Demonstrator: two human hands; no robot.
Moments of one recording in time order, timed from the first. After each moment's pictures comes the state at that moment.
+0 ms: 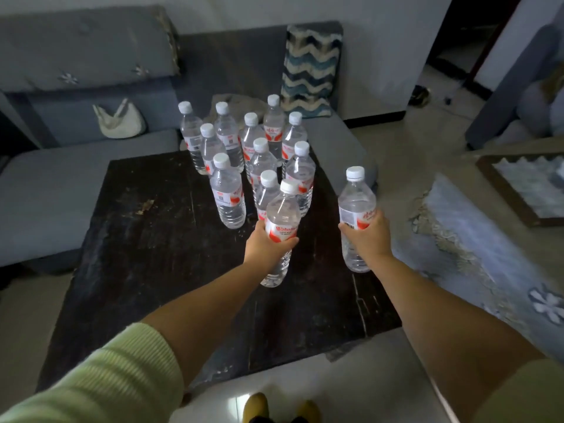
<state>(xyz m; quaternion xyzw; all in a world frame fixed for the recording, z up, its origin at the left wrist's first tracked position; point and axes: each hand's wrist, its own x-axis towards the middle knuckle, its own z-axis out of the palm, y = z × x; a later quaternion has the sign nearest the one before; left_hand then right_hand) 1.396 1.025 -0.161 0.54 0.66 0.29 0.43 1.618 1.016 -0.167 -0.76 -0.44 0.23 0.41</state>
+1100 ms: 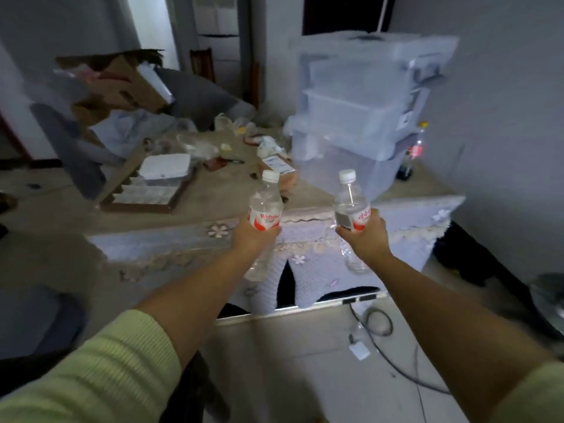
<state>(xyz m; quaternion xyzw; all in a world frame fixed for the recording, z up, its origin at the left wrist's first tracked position) 1.687 0.804 -0.052 0.81 0.14 0.01 0.57 1.683 0.565 -0.062 -0.87 0.14 -0.14 0.46</state>
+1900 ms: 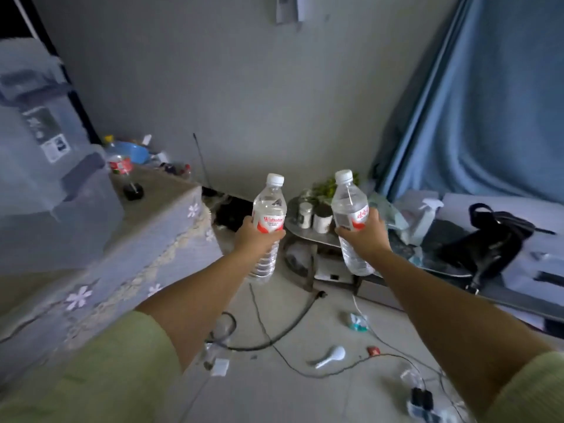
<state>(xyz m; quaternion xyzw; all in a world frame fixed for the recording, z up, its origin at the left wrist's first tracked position) 1.604 0.303 -0.060 0.81 -0.28 -0.22 0.46 1.409 0.158 -0.068 -0.73 0.51 -0.30 0.35</state>
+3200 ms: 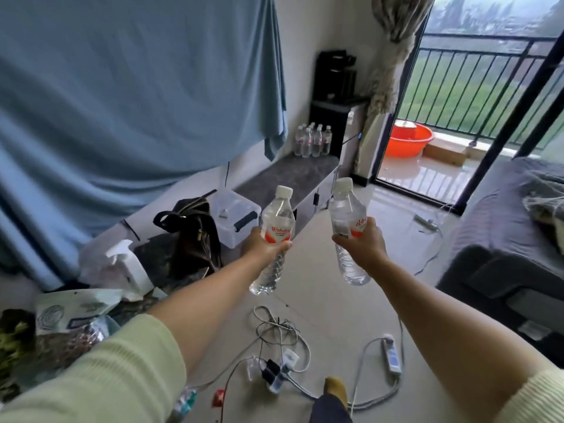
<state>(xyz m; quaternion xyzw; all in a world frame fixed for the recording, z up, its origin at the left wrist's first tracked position) 1.130 -0.011 -0.090 0.45 -0.73 -0.48 0.18 0.967 0.149 -0.082 -0.22 0.85 -0.46 0.09</state>
